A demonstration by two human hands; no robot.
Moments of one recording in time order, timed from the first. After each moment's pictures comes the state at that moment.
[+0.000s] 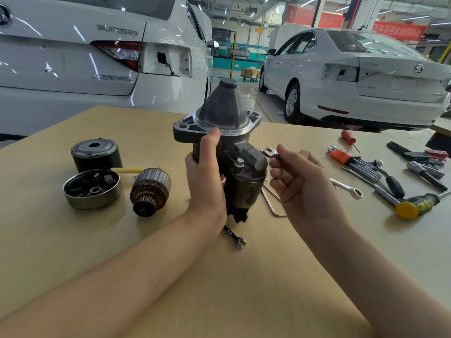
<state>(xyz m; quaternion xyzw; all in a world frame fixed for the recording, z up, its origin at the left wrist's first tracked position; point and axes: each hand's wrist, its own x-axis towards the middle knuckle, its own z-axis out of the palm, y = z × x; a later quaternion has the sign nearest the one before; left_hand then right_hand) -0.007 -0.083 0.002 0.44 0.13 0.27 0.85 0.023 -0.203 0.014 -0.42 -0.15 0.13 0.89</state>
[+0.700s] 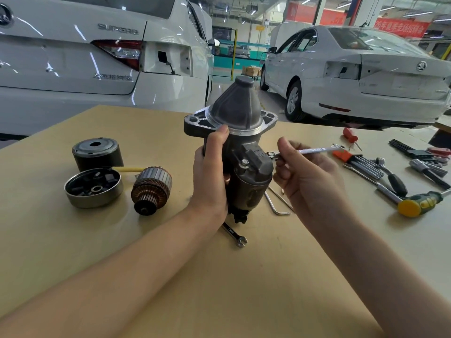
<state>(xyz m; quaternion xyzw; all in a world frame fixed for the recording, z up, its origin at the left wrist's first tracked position) -0.006 -0.082 0.003 0.49 0.10 0.23 0.84 0.027 -0.207 0.017 -0.50 -0.17 0.11 0.84</state>
